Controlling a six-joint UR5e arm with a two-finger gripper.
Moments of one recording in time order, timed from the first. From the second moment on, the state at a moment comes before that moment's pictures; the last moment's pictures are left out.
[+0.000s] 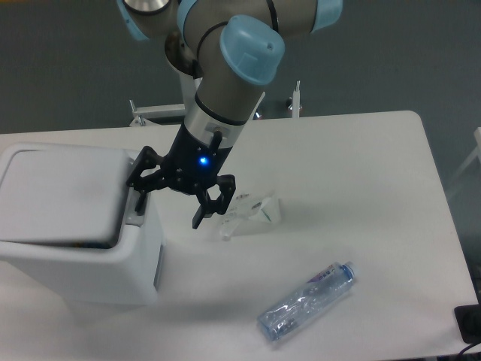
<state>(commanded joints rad) 2.35 -1.77 -1.53 -1.18 1.00 0.35</state>
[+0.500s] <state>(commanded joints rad) 2.36 -1.77 -1.50 -1.18 0.99 0.36</state>
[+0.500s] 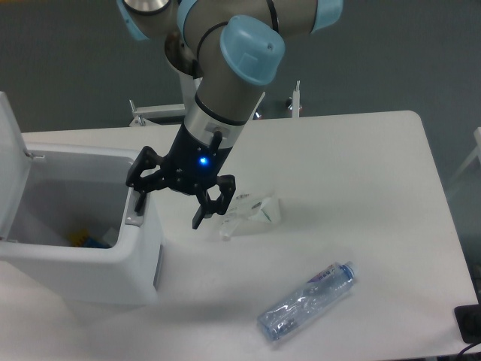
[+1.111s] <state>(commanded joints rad) 2.47 -1.85 -1.45 -1.17 1.07 0.51</state>
